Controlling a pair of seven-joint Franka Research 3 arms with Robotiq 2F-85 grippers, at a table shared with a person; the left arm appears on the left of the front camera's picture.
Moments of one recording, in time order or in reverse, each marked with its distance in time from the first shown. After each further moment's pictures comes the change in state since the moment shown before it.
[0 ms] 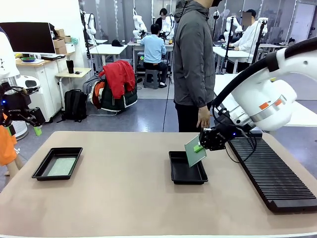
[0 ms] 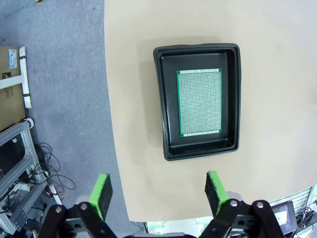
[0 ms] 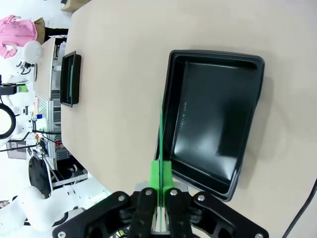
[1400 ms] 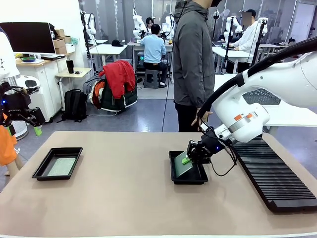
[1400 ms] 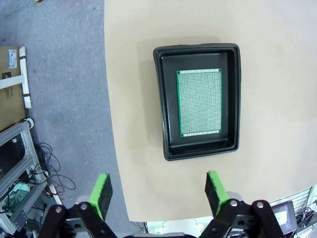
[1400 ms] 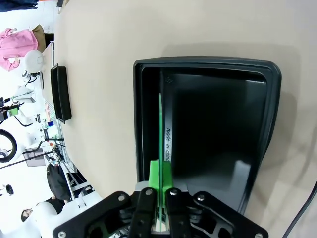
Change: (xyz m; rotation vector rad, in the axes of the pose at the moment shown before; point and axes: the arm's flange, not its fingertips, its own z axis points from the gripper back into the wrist) left arm 0.000 0.000 0.000 0.000 0.000 0.000; right arm 0.027 -0.042 -0.081 0.057 0.073 -0.143
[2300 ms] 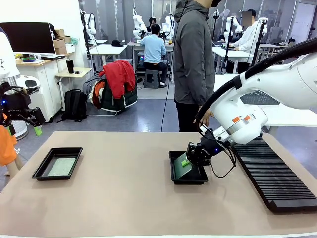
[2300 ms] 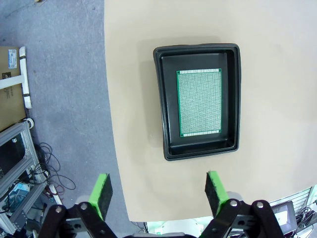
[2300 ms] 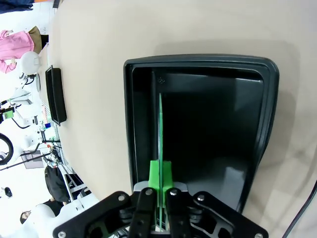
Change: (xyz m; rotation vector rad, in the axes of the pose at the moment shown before) left arm 0.000 0.000 0.000 0.000 0.000 0.000; right arm 0.000 -0.004 -0.007 -0.015 0.000 -0.009
